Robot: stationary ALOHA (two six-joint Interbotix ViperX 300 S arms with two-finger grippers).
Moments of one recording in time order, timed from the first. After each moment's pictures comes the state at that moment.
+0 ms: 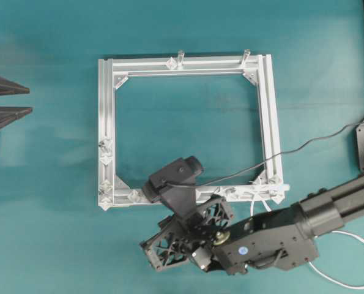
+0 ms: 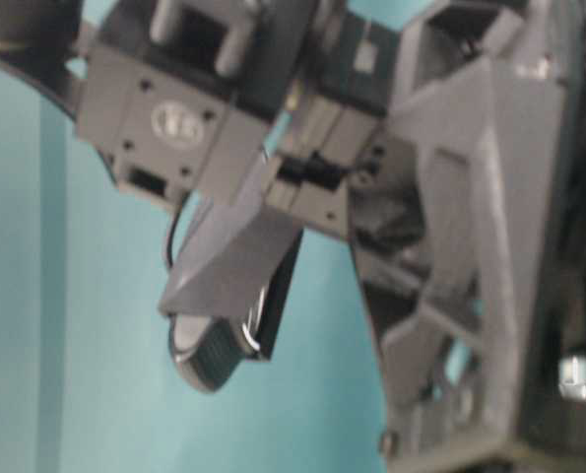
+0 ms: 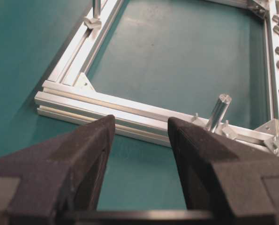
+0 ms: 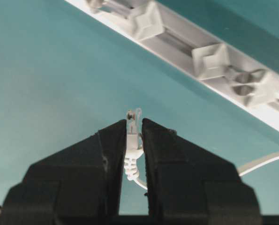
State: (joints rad) left arm 0.25 -1.32 1.45 -0.07 0.15 -0.03; right arm 0.41 0.37 0.00 -0.44 0.90 1.86
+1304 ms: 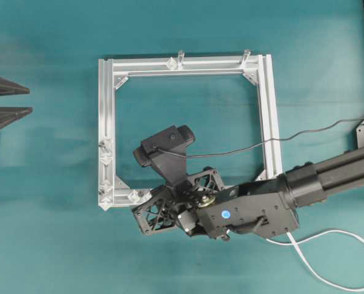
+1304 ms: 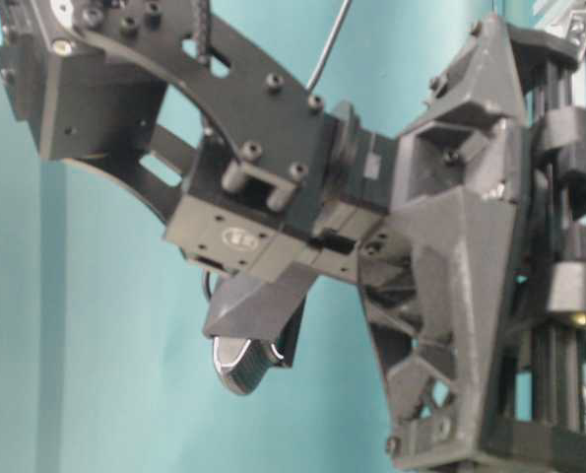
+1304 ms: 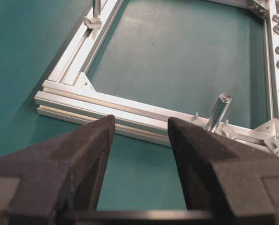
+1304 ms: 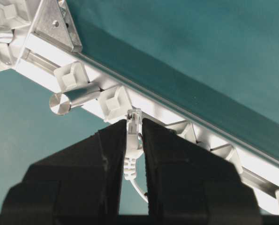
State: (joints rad) left arm 0.25 -1.32 1.46 -0.07 0.15 -0.03; right arm 0.30 0.38 0.01 -0.44 0.89 1.81
